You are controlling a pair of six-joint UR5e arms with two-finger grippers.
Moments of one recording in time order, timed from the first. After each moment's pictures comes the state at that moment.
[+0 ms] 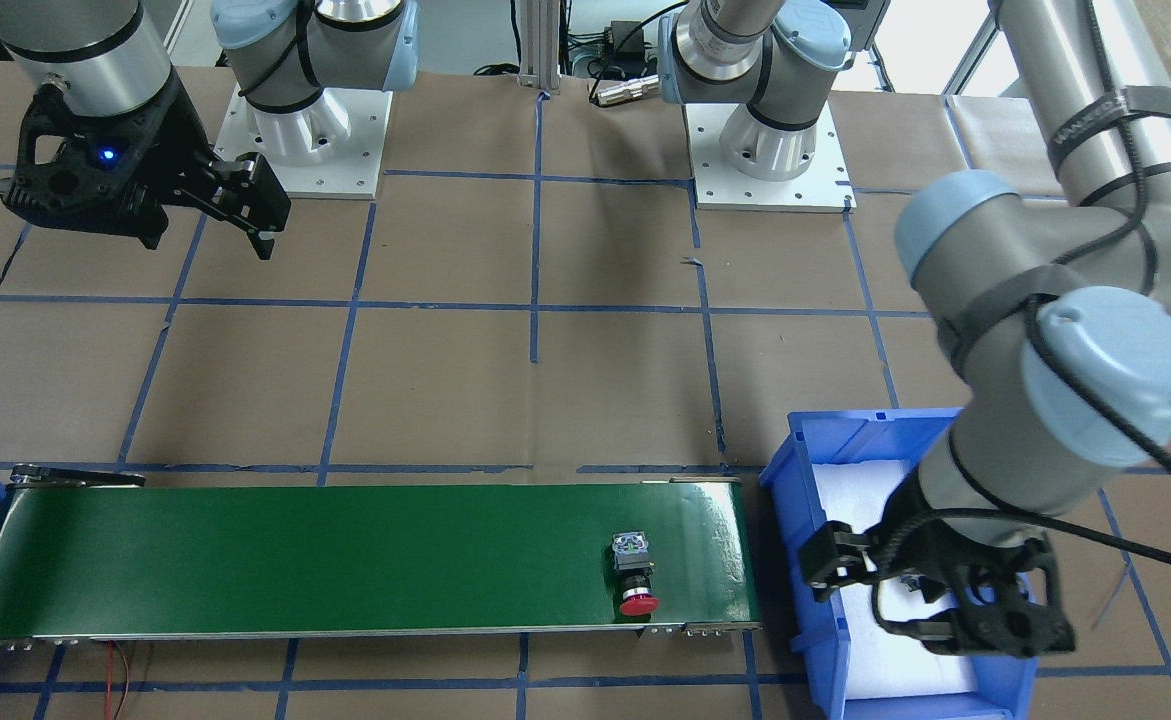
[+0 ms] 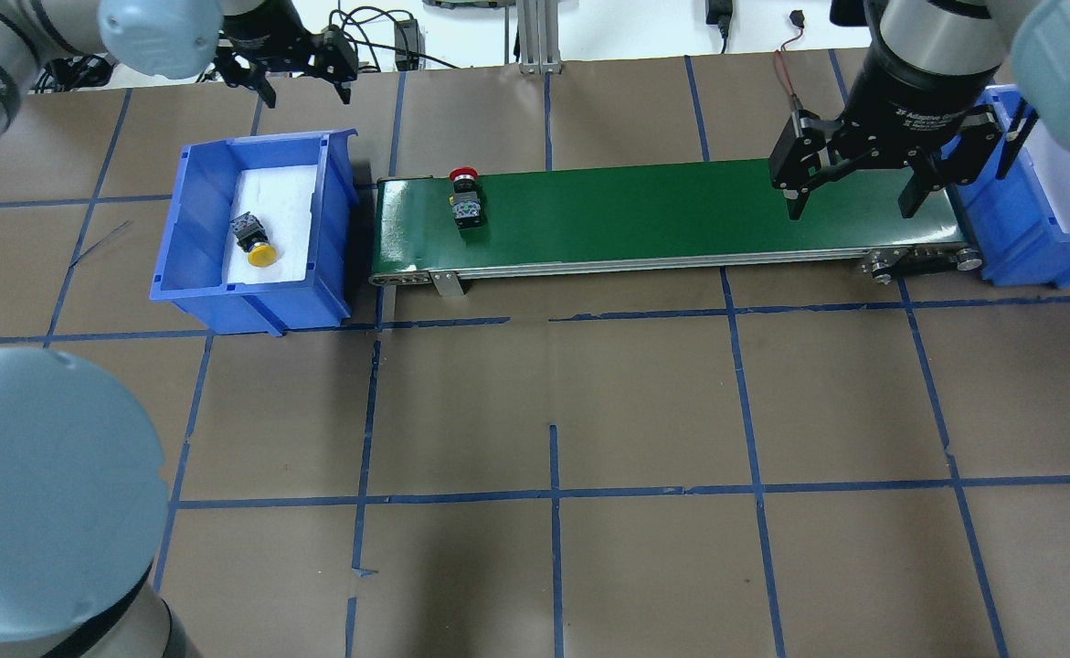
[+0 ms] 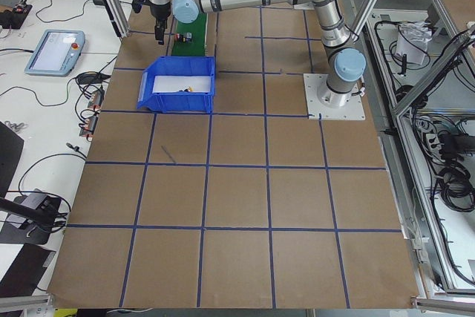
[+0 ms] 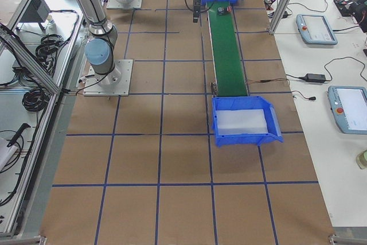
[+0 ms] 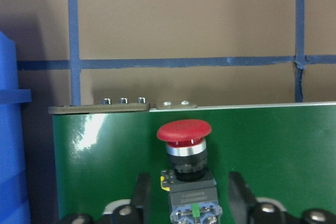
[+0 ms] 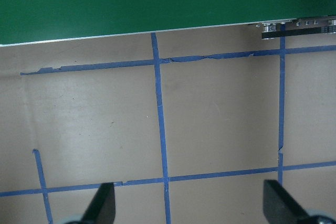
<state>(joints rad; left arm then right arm) -1.48 -2.10 -1.18 -1.29 1.54 0.10 1.54 -1.57 1.55 -1.52 -1.61 0.04</state>
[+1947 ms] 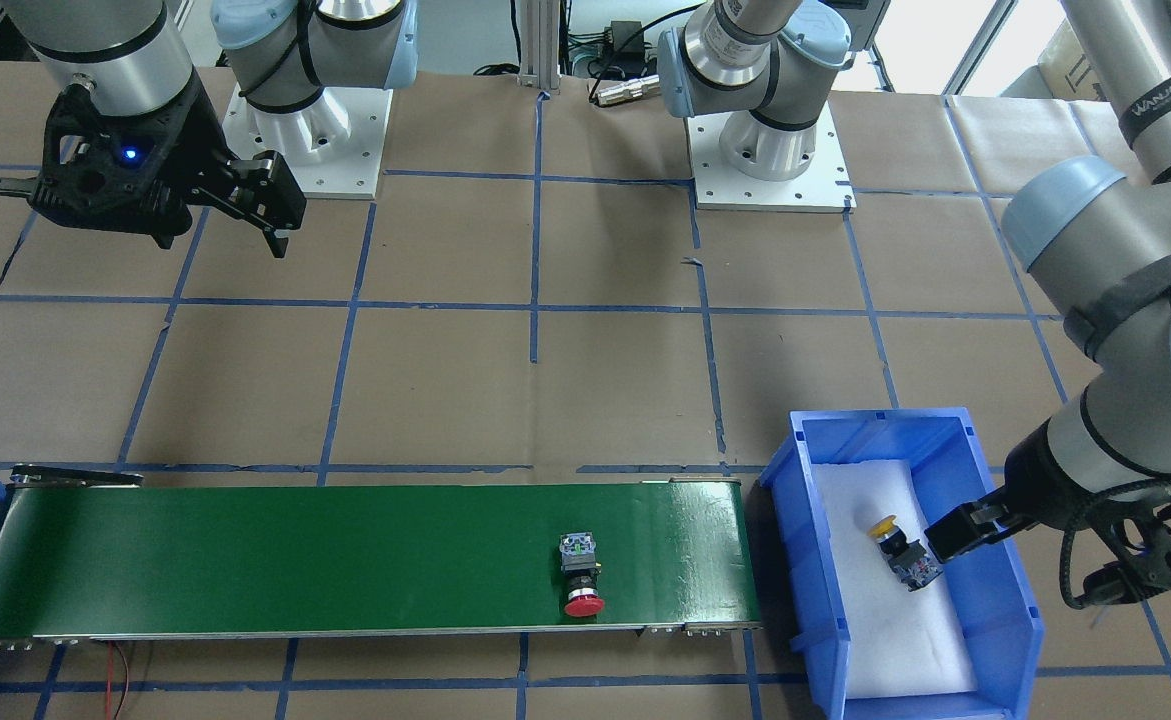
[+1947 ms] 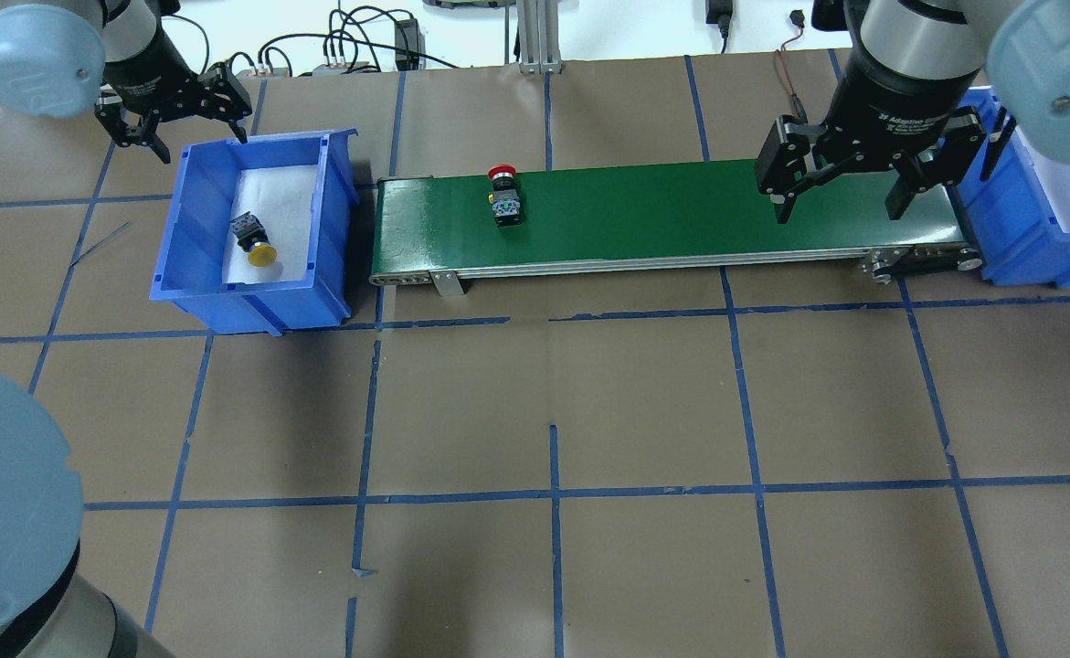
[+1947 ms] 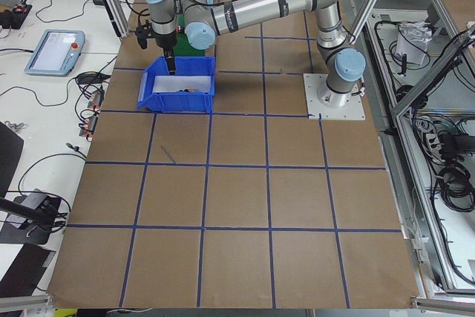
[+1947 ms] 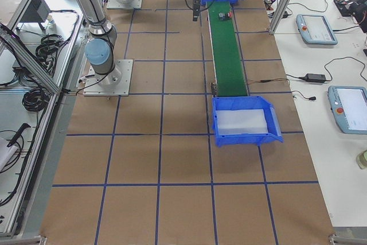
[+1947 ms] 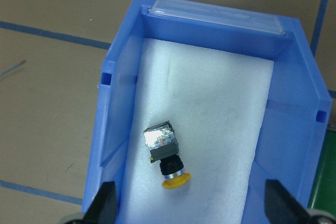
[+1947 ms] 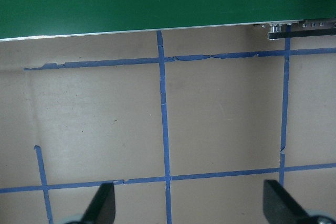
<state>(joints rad) -1.35 -2.03 -1.33 -1.29 1.61 -0.13 1.57 -1.57 1.55 -1.52 -1.62 0.04</state>
